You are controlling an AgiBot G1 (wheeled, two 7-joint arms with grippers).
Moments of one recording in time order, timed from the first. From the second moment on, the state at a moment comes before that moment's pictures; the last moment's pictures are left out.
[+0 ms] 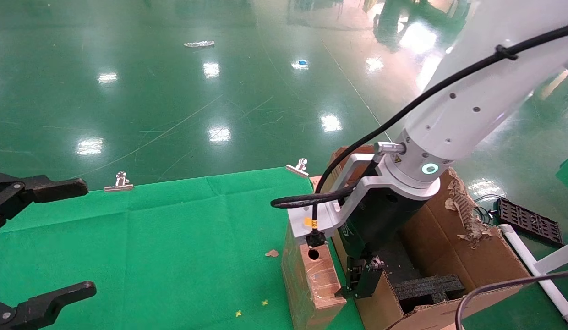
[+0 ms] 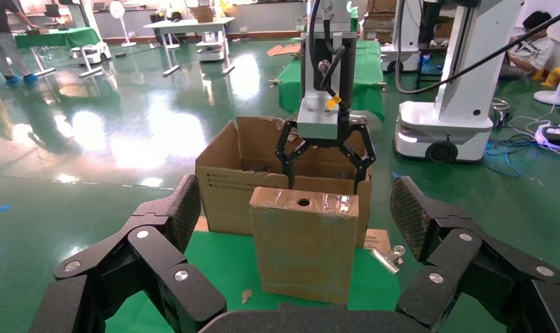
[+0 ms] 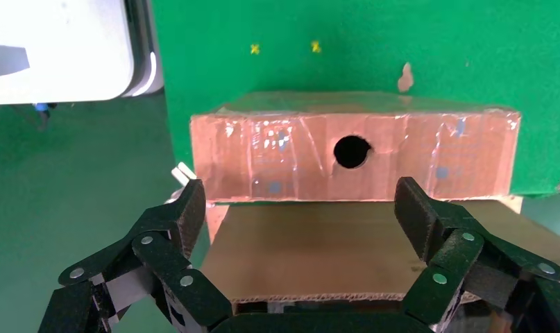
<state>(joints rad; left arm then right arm) -1.08 0.61 0.28 -1.28 0.73 1.49 -0.18 2.22 -0.87 -1.63 1.35 -1.30 -1.57 0.70</state>
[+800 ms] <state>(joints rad) -1.08 0.61 0.29 -1.28 0.73 1.49 -0.18 2.18 -0.93 -1.79 1.18 -1.20 -1.47 1.56</state>
